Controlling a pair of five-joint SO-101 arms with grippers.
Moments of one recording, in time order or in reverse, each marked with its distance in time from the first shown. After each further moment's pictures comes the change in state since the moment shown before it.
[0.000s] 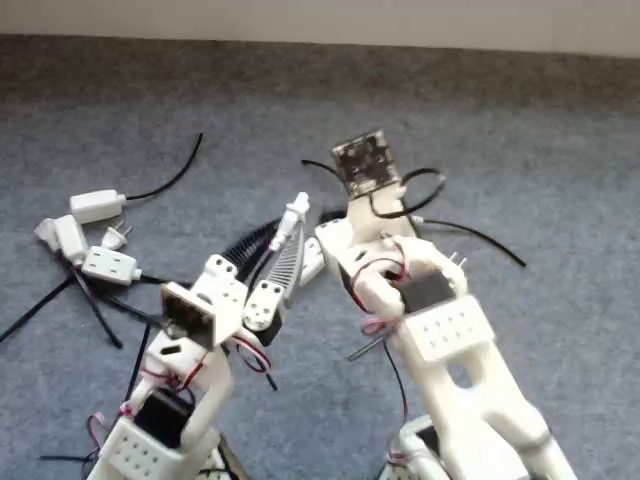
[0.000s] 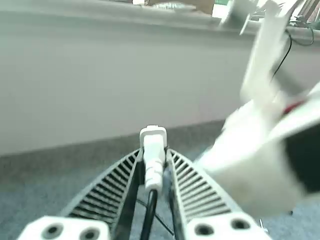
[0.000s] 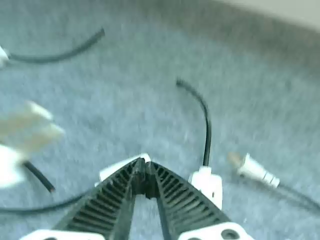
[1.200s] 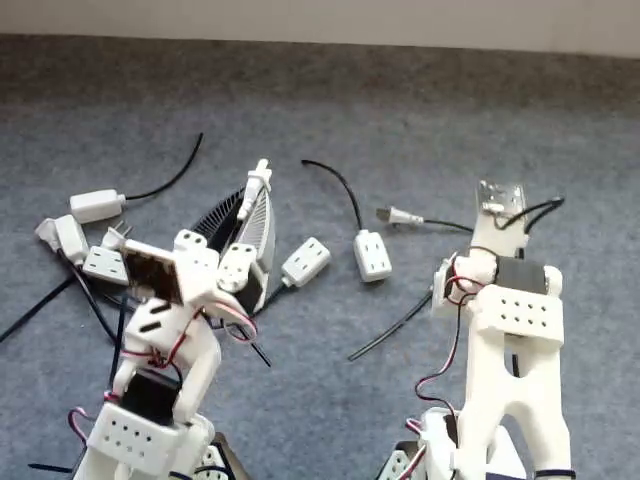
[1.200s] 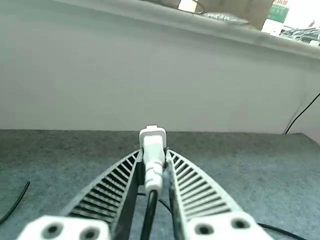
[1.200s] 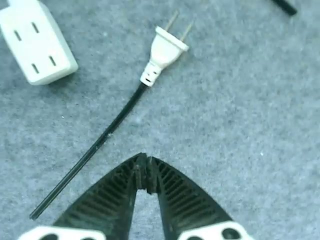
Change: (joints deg) left arm -9.8 20.6 -17.0 -0.1 7.6; right arm 33.1 -0.2 0.6 34.5 -3.9
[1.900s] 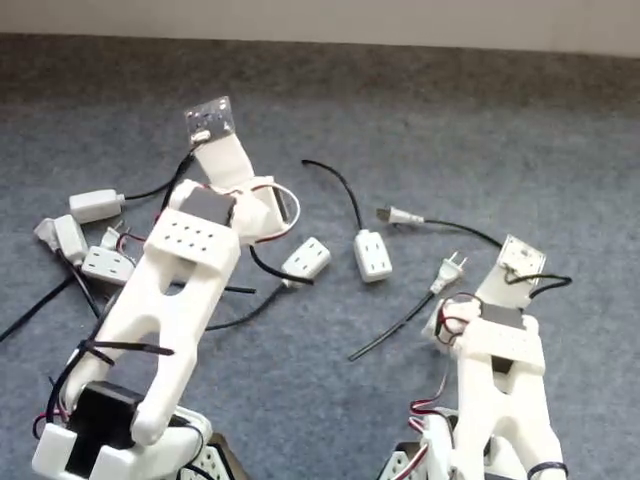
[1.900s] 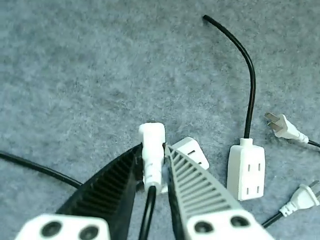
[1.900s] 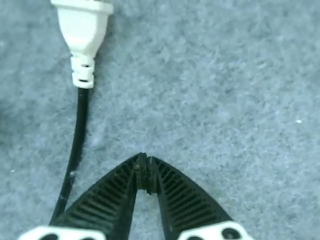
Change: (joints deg) left arm -3.3 68.5 -54.3 46.0 26.8; right arm 2.5 -0.3 22.9 -24.1 -19.4
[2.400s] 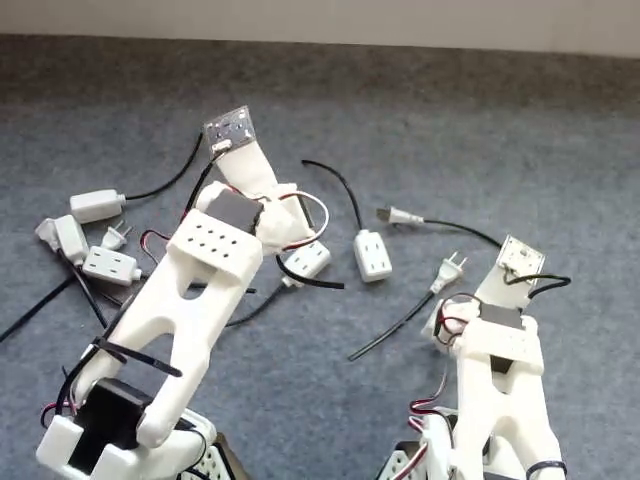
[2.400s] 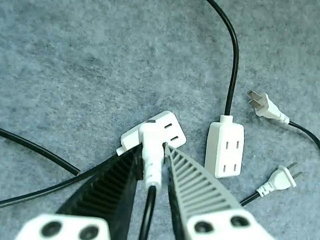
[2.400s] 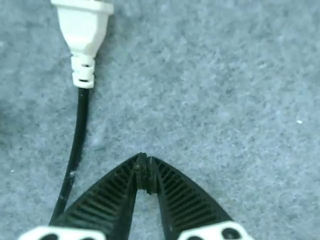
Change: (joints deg) left arm 6.2 0.7 -1.4 2.4 9.0; right arm -0.1 0.0 0.1 -0.1 0.0
